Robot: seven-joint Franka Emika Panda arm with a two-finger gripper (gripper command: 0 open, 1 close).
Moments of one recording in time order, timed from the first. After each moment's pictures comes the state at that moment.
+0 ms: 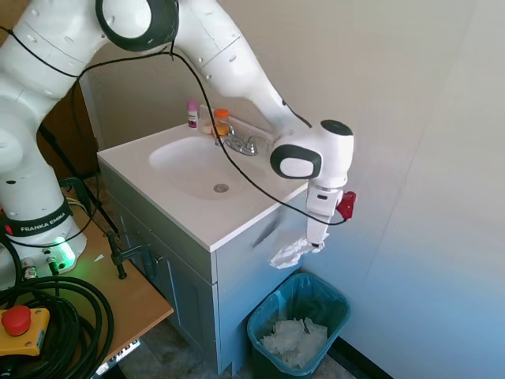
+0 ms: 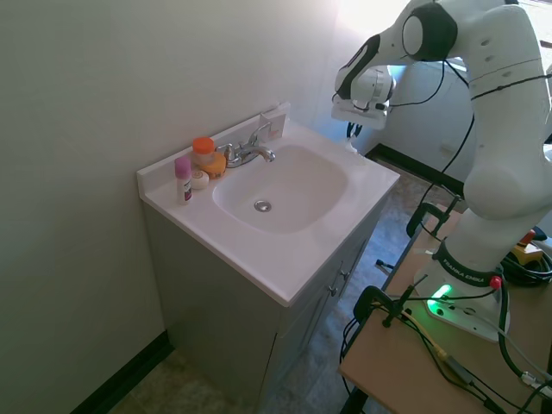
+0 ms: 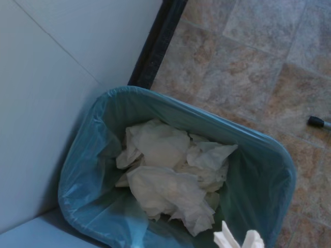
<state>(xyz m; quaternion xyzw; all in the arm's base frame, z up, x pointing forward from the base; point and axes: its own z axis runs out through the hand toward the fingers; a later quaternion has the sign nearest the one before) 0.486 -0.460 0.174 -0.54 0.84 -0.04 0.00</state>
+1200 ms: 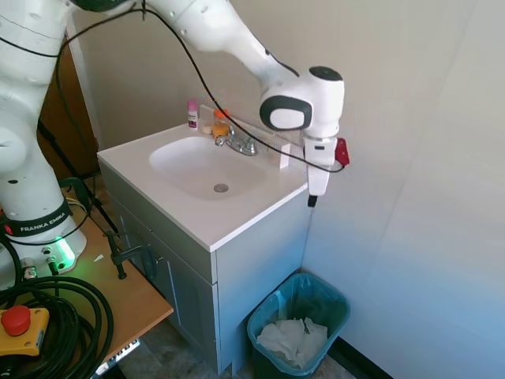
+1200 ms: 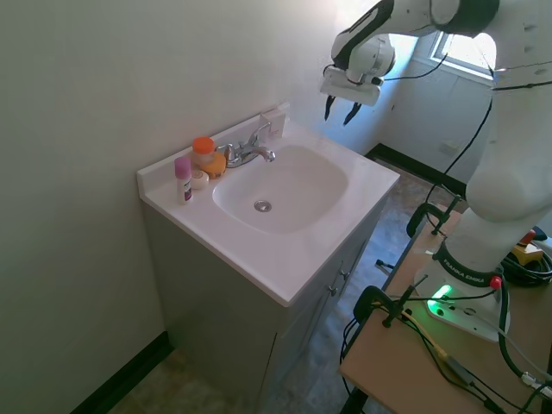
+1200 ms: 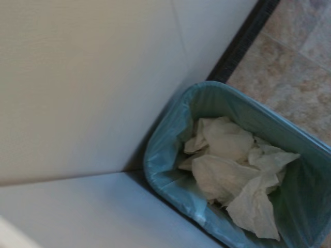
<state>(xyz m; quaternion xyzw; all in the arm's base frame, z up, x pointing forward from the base) 0.508 -0.376 0.295 -0.65 0.76 -0.07 0.07</state>
